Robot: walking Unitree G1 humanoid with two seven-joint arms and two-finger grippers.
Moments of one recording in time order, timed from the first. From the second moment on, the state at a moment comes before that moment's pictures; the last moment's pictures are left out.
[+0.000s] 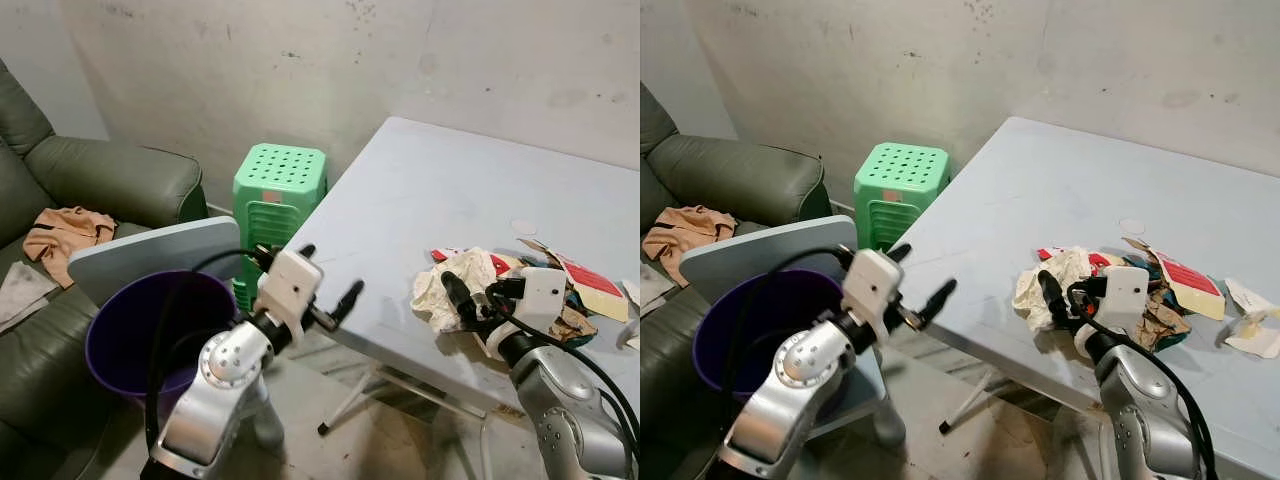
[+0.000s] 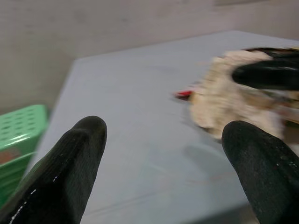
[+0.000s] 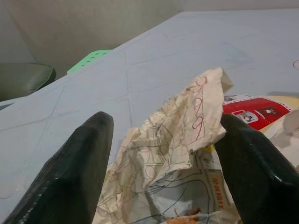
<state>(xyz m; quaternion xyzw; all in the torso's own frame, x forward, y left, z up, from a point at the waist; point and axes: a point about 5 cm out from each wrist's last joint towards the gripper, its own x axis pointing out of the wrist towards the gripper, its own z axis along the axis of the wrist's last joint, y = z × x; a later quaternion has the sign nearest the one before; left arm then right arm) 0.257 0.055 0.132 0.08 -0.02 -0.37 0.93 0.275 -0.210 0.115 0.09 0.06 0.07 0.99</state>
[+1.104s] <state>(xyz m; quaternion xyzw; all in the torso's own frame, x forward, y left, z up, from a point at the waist) 0.254 0.056 0.136 0.09 -0.03 -0.39 0.92 0.268 -0.197 0.115 0.11 0.04 0.09 0.99</state>
